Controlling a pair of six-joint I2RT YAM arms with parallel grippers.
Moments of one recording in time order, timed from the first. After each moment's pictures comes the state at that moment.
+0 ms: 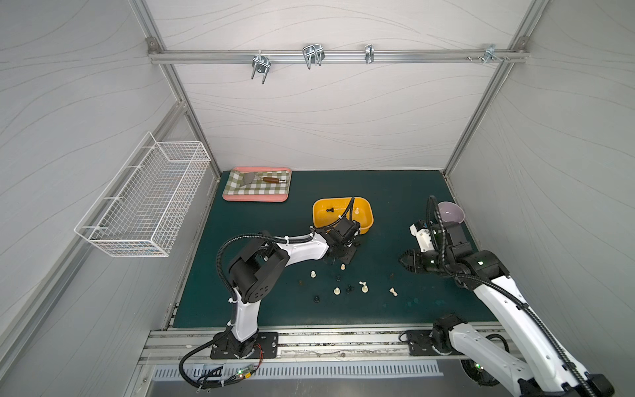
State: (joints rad) left arm -0.82 1.91 1.20 -0.33 0.03 -0.19; right arm 0.38 0.84 0.88 -1.00 -0.28 0.29
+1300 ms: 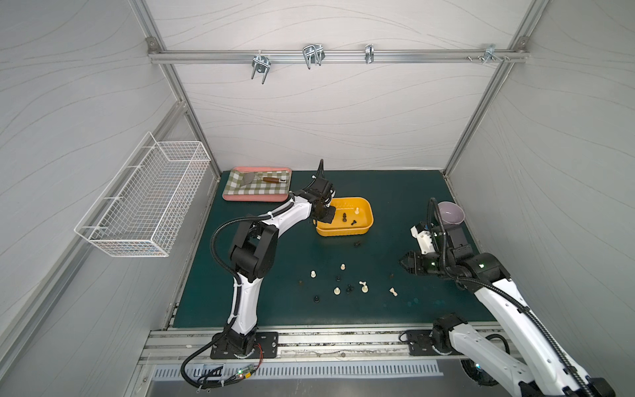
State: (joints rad) left arm -0.50 2.08 1.64 -0.62 0.07 -0.12; right arm 0.38 0.82 0.86 -1.00 -0.28 0.30
